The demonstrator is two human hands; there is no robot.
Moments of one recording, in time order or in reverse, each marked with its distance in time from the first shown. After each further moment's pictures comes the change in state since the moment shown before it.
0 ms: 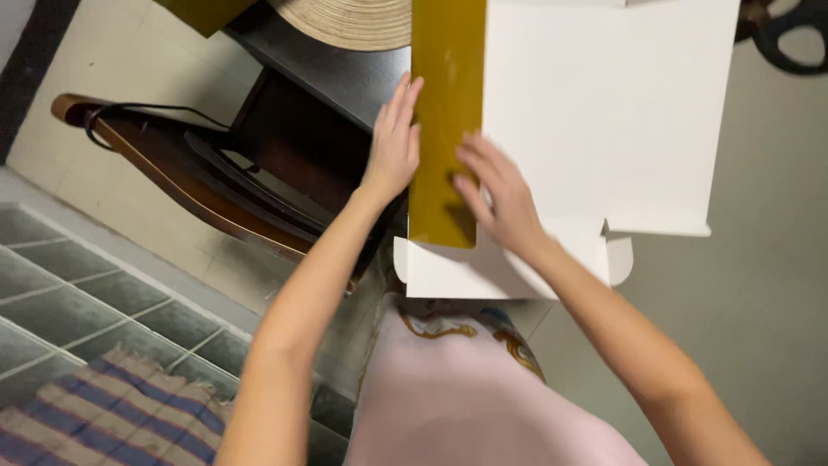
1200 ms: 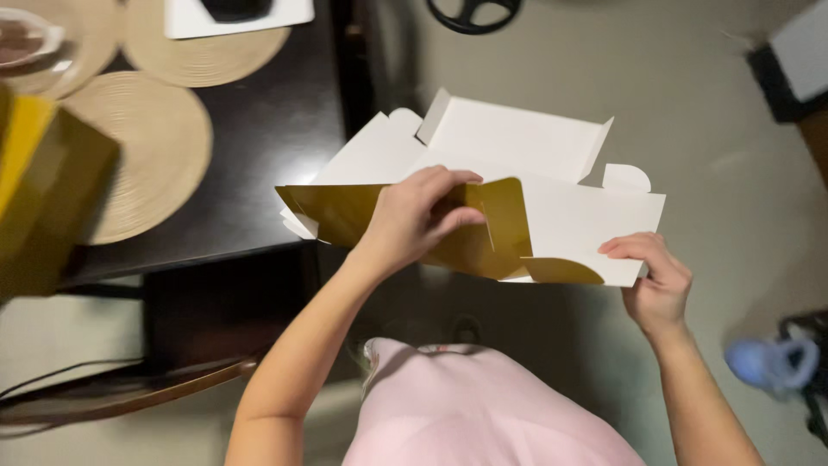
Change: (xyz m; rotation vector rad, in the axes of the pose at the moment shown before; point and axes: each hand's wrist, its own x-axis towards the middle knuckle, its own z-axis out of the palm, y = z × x) left_hand -0.080 0.406 0.032 -0.375 -0.563 0.778; right_hand -0.418 -0.156 -0.202 -0.377 0.886 0.405
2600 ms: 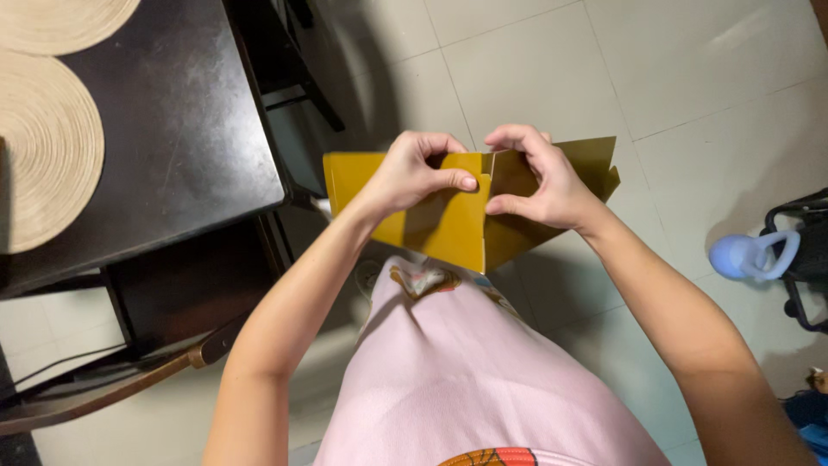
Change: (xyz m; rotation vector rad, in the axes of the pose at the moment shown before) left_hand 0.028 -0.053 0.157 -0.753 -0.442 -0.641; right_hand 0.044 0.059 0.012 0.508 -0.510 0.275
